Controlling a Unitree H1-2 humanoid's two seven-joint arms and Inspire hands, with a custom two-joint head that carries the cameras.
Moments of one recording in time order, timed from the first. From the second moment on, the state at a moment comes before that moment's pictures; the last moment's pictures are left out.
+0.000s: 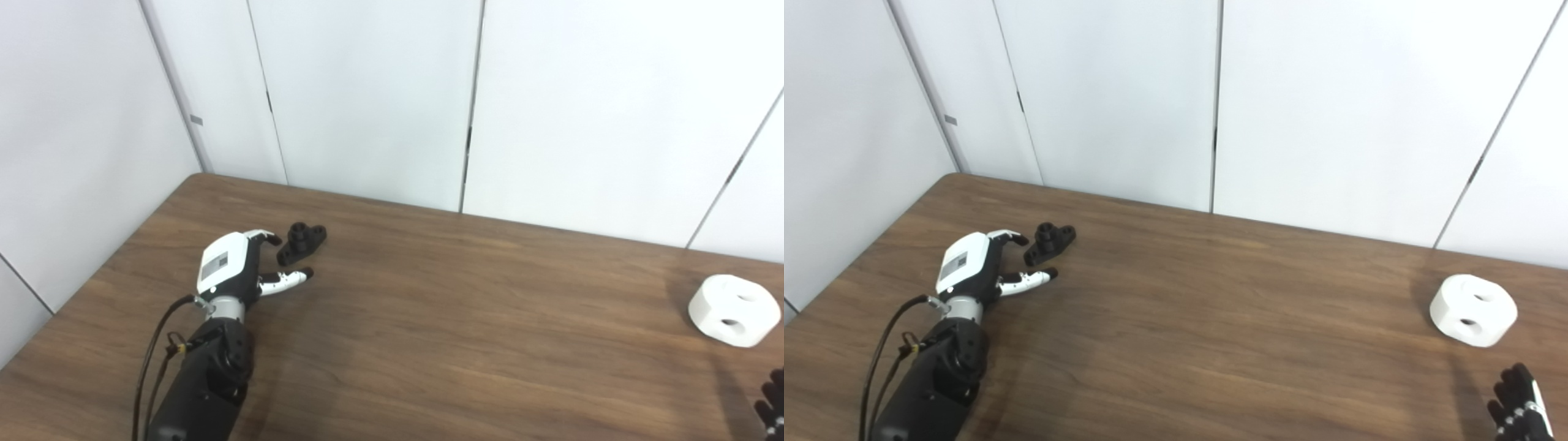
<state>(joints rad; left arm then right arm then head) -0.19 0.37 0.08 0.10 0.75 0.37 0.10 0.18 -0.21 -0.18 -0.14 0.21 -0.14 0.16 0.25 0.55</state>
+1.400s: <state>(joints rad) -0.34 0.38 0.02 0.26 0.69 0.46 0.12 0.20 -0.22 -0.17 -0.16 0.22 -0.15 0.17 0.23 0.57</state>
